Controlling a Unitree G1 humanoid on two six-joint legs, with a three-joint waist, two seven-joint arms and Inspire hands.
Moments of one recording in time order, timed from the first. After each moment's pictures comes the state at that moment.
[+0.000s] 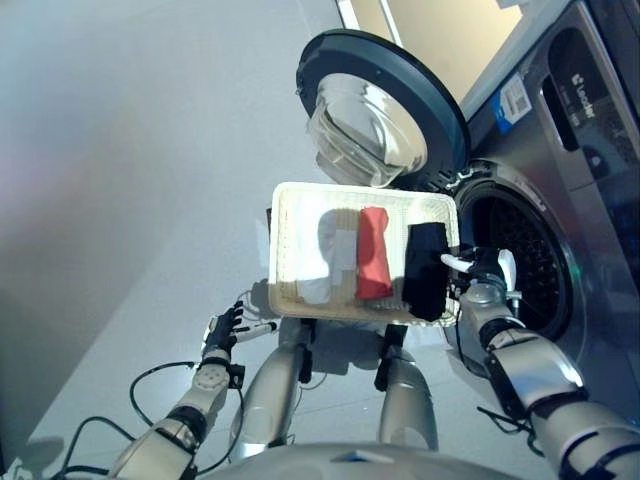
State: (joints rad) left arm -0.21 0.22 -0.43 1.14 -0.33 -0.27 0.24; right arm -0.66 -0.41 0.24 1.42 0.22 -0.11 -0.43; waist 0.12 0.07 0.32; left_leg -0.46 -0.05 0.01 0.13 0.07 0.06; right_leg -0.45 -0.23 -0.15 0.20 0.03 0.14
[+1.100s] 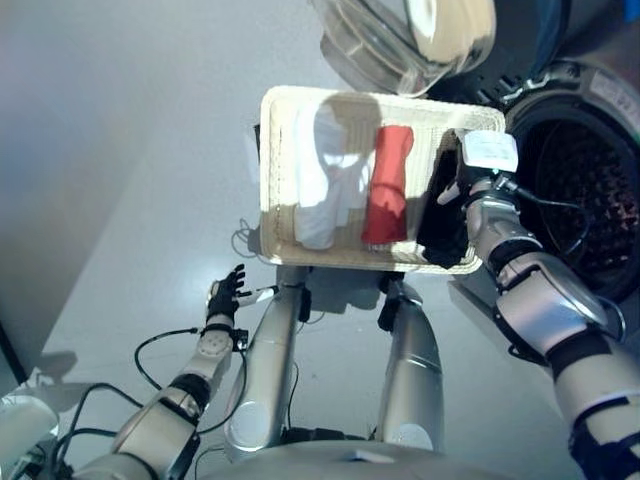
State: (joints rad) left arm -0.34 0.24 -0.45 1.12 -0.42 -0.29 0.26; right arm -1.06 -0.52 0.76 1.41 -0.44 0.02 -0.53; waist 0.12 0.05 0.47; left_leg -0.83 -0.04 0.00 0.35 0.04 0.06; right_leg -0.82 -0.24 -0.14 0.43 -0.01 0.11
